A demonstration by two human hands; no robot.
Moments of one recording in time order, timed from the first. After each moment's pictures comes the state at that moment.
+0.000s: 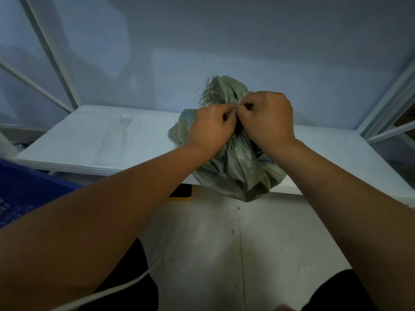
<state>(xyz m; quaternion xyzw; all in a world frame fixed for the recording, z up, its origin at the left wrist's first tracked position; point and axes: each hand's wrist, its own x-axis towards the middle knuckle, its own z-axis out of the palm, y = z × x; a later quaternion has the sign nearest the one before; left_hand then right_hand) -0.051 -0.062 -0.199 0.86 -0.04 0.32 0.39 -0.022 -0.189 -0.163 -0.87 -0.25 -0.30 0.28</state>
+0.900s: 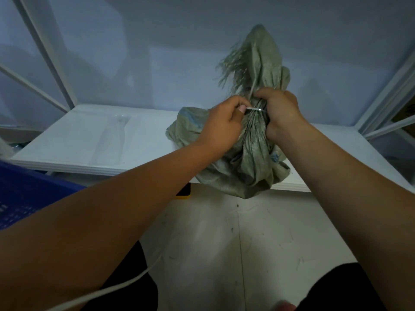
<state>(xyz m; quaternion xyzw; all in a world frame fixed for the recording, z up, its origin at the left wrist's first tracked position) -0.048 -0.083 -0.198 0.81 -0.08 0.27 0.51 -0.004 -0.199 -0.150 -0.63 0.04 0.03 0.78</state>
